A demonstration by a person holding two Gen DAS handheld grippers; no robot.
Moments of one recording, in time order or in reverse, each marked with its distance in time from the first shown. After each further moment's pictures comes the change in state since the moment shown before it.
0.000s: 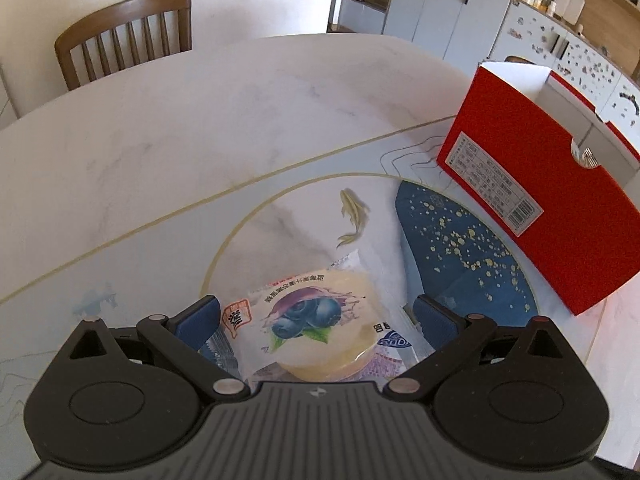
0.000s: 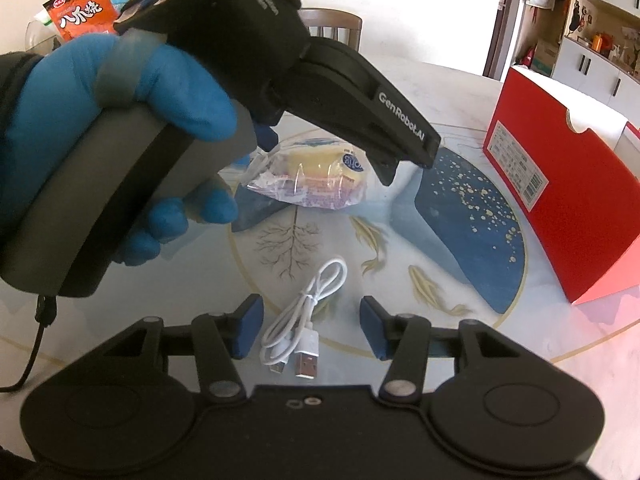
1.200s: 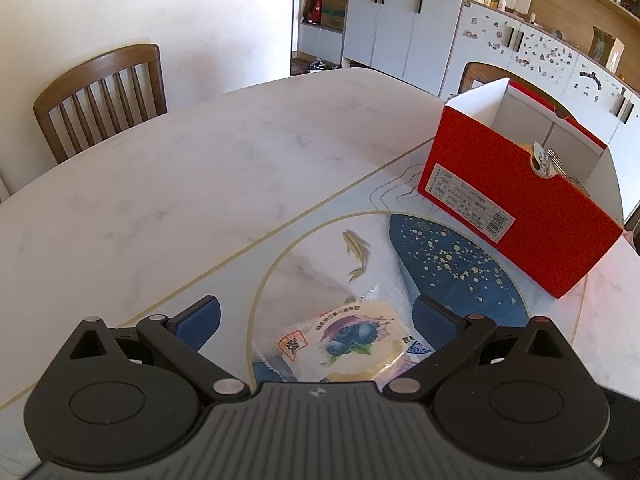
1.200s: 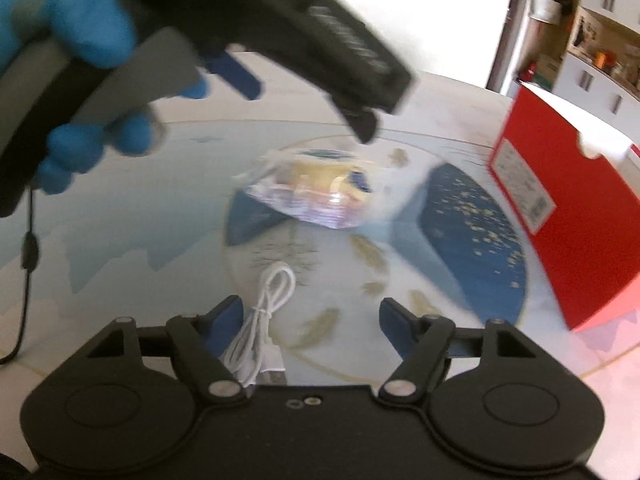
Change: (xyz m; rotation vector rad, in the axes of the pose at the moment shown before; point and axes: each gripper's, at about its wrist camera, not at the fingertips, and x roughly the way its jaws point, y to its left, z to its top) left arm -0.040 0.020 0.018 0.166 -0.069 -0.054; right arm 0.008 -0.001 0.006 -0.037 -0.009 -0.050
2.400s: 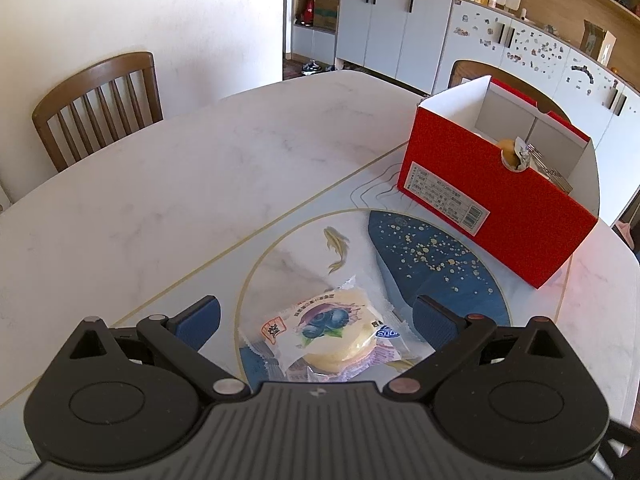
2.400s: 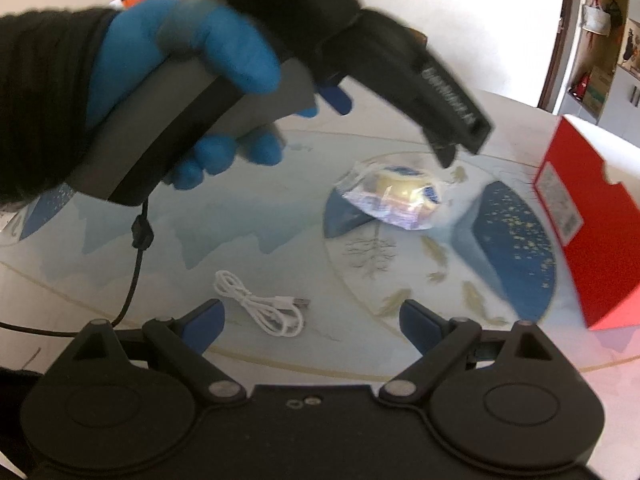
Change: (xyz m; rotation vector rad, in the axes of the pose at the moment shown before) left arm -0.019 -0.016 -0.004 0.038 0.007 -0.016; right arm -0.042 0.030 -0.001 -0.088 0.004 0.199
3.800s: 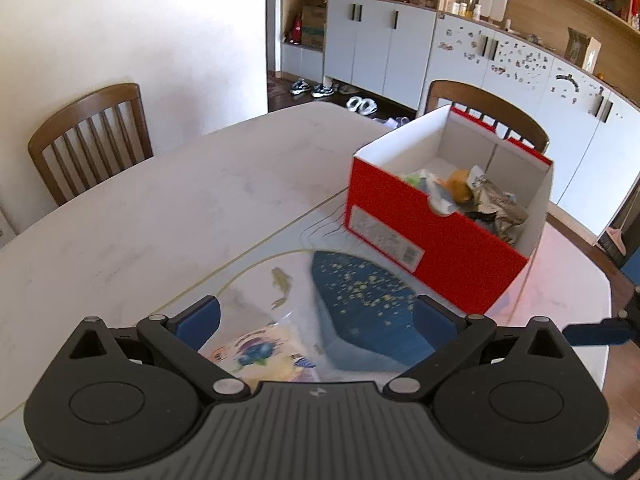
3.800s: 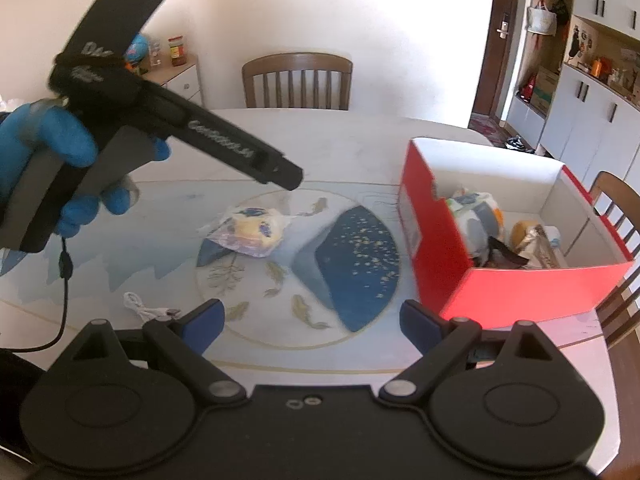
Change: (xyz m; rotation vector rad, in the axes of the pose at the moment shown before) left arm -0.040 -0.056 0.028 0.030 -0.032 -0.012; right arm -0.097 -0.110 0.003 0.074 -0.074 -0.104
